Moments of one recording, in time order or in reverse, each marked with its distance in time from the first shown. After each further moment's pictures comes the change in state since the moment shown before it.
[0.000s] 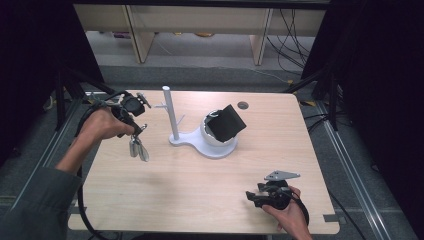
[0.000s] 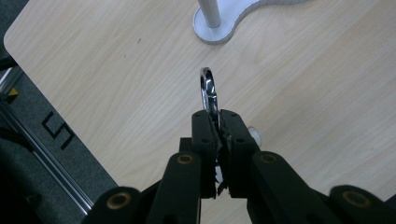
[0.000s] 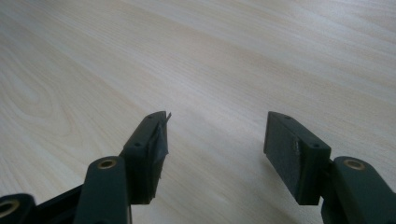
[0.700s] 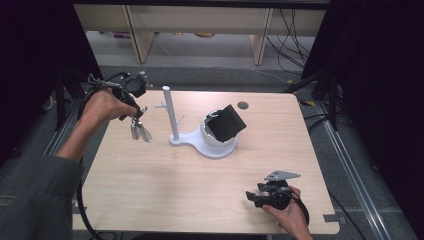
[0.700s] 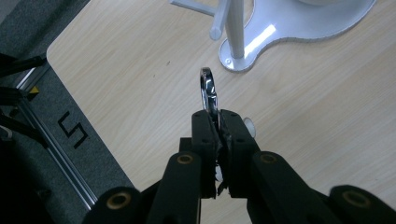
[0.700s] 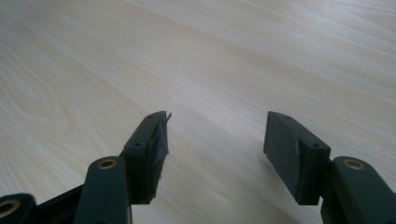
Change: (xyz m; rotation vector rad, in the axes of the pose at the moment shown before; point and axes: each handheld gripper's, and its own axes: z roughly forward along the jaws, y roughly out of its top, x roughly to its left) left arm 0.018 0.031 -0.022 -0.031 0.054 -0.057; right arm 0.000 0.001 -0.003 0.036 0.002 -0.005
